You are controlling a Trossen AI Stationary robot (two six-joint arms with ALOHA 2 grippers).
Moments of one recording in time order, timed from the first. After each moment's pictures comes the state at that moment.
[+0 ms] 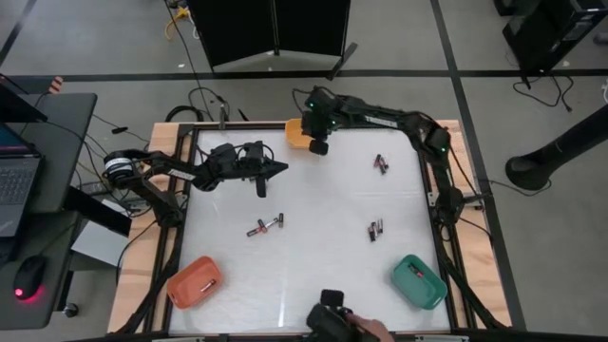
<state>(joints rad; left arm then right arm) 0.45 1.53 0.40 1.11 0.33 -0.20 -0.60 2.13 1.75 -0.68 -0.07 -0.45</state>
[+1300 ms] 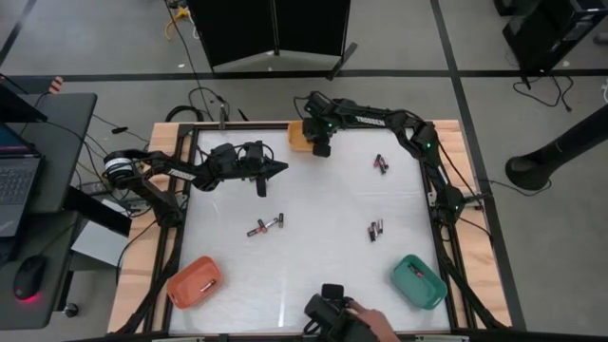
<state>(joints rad) 0.45 1.53 0.40 1.11 0.32 -0.22 -0.63 2.27 1.79 -0.71 -0.03 -0.53</state>
